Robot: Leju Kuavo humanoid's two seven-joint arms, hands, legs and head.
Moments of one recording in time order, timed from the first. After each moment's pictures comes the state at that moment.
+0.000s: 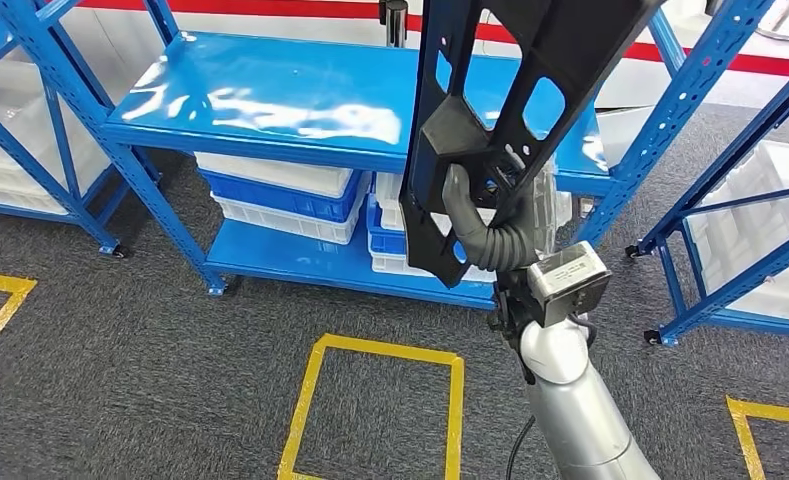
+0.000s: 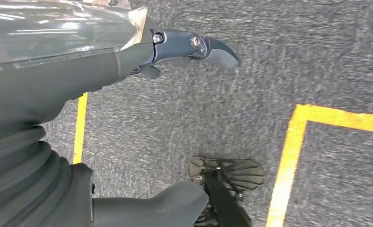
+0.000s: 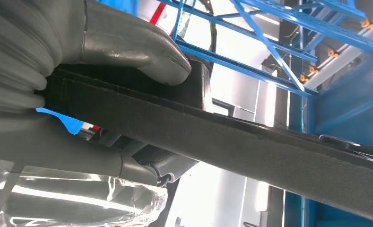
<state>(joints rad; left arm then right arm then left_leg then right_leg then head) -0.06 -0.08 0.41 -0.19 -0.30 0.20 -0.38 -0.45 -0.01 0.43 -1.75 0.15 -0.20 -0.38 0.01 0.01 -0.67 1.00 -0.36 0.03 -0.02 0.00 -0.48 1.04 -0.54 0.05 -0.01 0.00</state>
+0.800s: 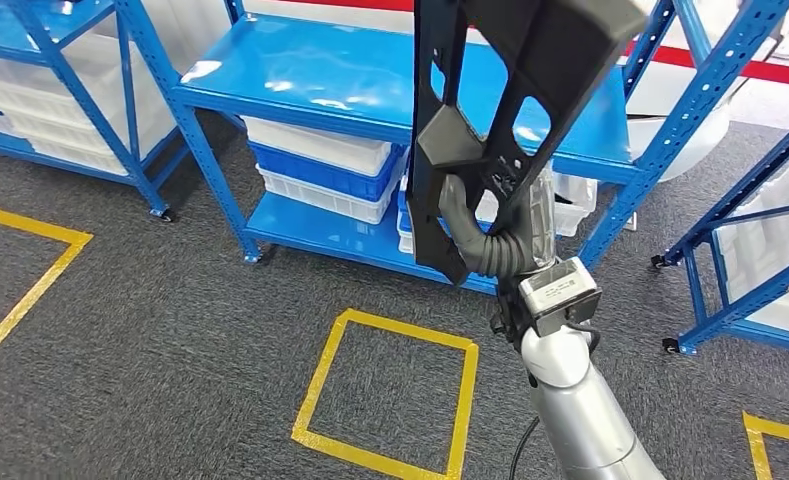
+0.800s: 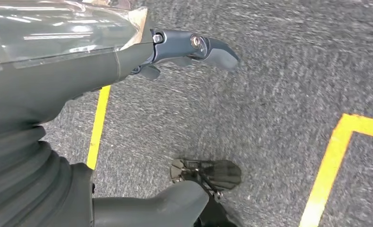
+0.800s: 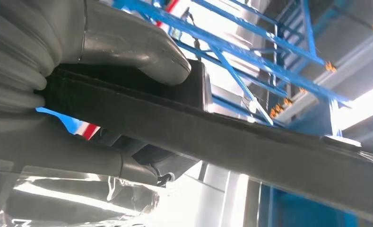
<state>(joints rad) -0.06 -0.07 0.41 -0.19 -0.32 0.19 -0.39 -0.43 -0.04 0.44 -1.75 0.18 -0.20 -0.40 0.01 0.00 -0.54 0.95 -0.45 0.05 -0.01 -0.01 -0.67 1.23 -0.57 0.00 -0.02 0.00</state>
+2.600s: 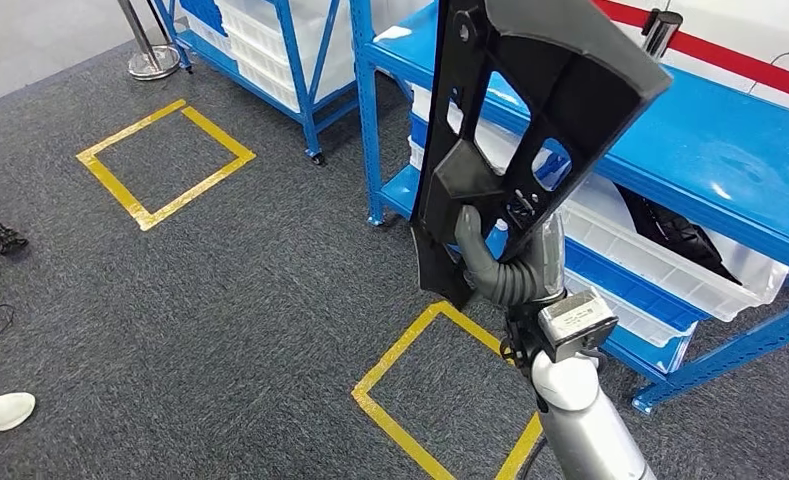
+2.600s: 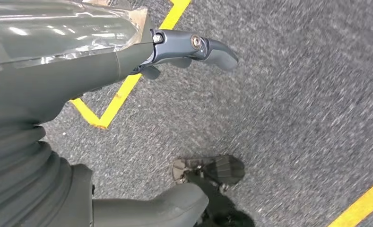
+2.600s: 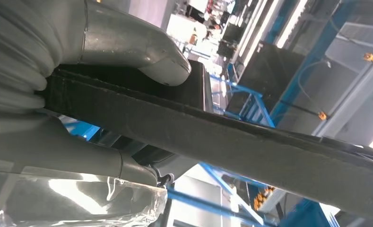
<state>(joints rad) -0.06 -0.06 0.41 -0.20 -0.35 0.19 -0.44 -0.33 -0.08 0.42 -1.80 0.15 -0.20 -0.43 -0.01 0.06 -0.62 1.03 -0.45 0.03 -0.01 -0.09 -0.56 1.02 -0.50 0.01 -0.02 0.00</state>
